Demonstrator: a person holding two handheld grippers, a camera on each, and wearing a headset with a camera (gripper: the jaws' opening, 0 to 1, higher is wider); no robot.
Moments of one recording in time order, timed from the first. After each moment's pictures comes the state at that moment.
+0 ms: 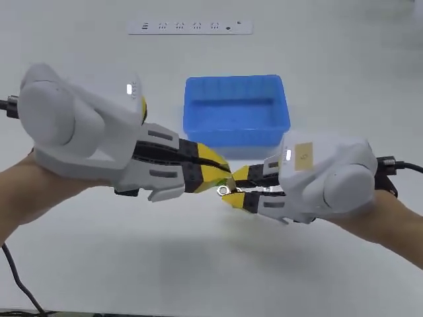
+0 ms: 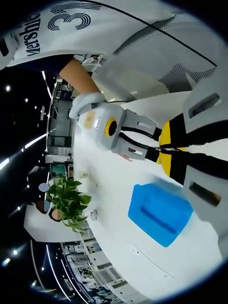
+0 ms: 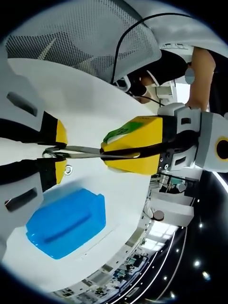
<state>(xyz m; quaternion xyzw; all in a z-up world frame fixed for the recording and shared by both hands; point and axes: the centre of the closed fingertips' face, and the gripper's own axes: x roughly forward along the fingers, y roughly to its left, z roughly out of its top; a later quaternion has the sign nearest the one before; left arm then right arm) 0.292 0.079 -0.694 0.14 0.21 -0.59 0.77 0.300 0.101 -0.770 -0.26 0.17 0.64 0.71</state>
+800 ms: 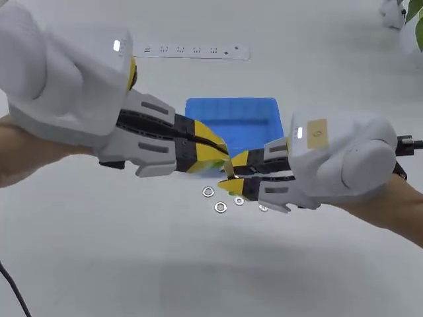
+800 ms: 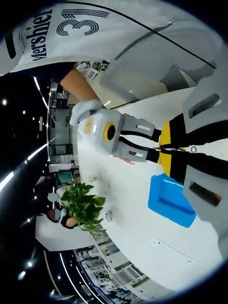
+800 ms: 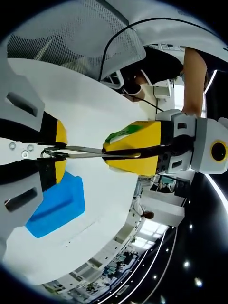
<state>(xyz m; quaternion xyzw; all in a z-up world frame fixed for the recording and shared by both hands) 0.310 0.081 -0.644 0.19 0.16 -0.61 0.75 0.324 0.107 -0.718 -0.27 0.12 0.63 0.71</state>
